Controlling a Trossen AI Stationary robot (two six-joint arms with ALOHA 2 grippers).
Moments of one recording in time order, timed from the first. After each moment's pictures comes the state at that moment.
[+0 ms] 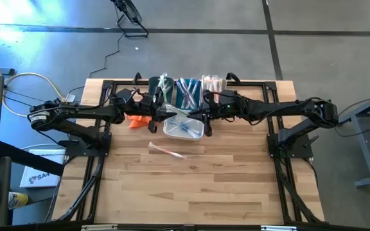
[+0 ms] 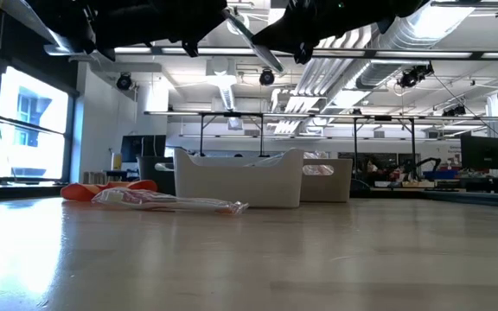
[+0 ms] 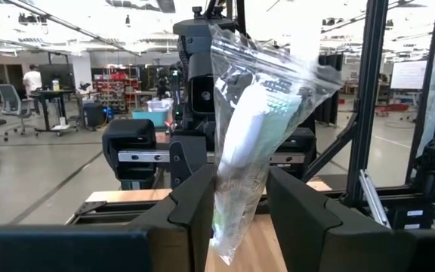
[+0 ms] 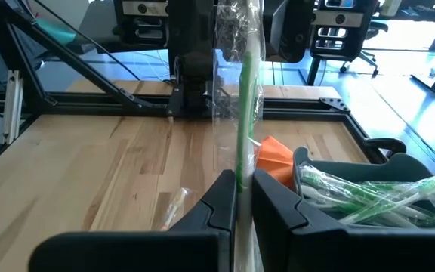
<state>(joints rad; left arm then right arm) 0.31 1.23 0.62 0.86 0.41 -0.05 -0.18 1.43 0.99 0.18 -0.16 -0.07</state>
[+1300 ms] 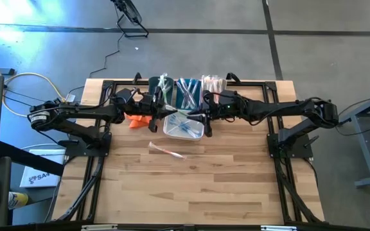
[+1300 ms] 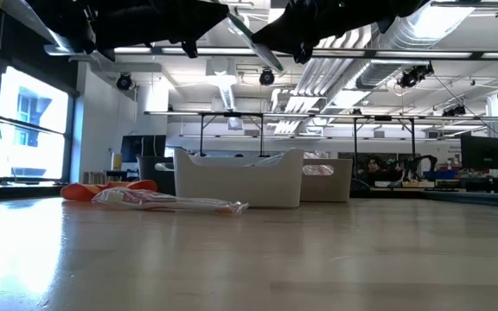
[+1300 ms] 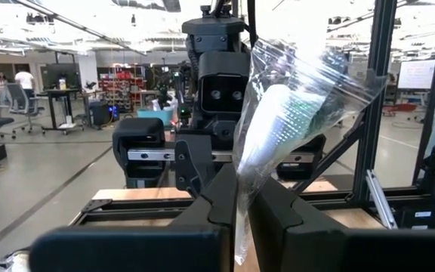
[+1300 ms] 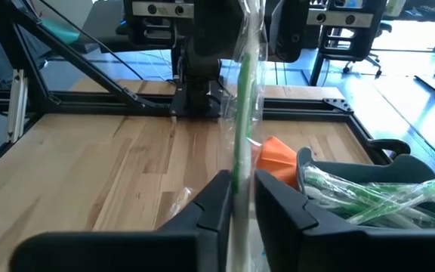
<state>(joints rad) 0.31 1.23 0.62 0.86 0.40 -0.05 -0.18 1.43 0.99 0.18 -0.16 -0.07</state>
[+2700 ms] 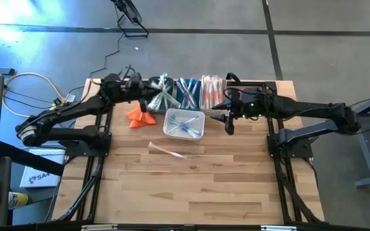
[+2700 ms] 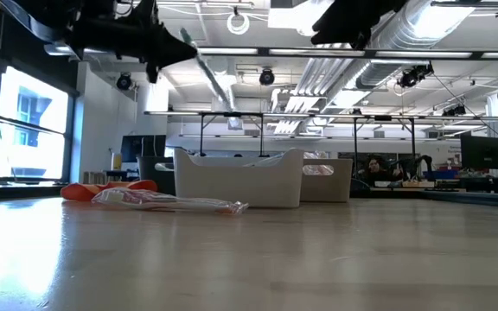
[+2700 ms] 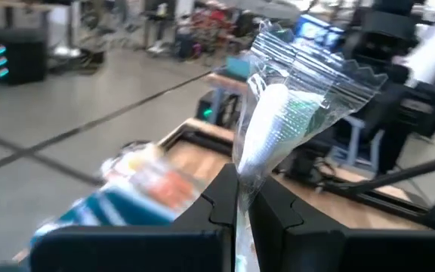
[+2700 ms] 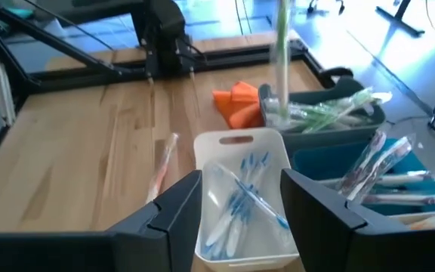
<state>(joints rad) 0.63 1.00 0.62 0.41 0.40 -0.22 -0.16 1.11 0.99 -0.33 -0.02 0.06</state>
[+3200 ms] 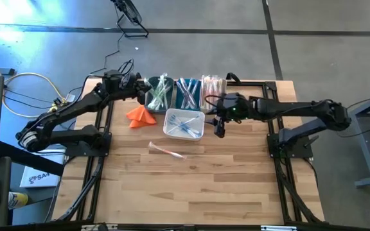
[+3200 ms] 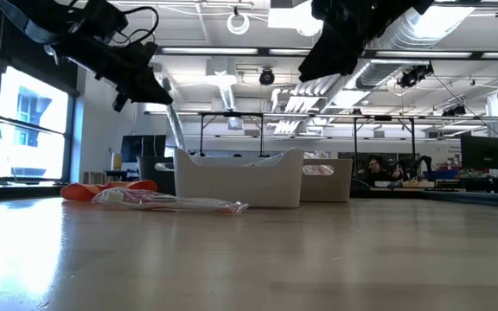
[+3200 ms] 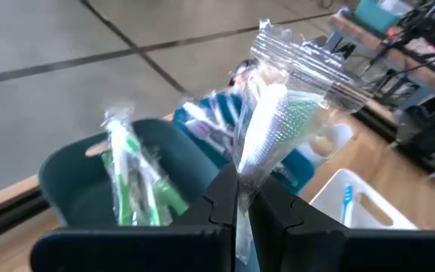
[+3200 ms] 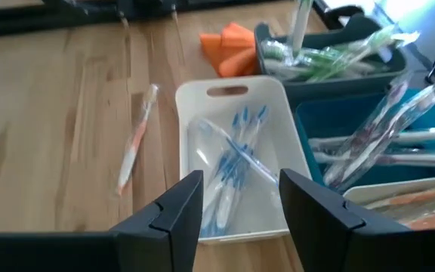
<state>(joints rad) 0.81 0.97 0.62 0.03 0.25 -0.27 -0.16 1.28 0.99 -0.32 0.01 0.06</state>
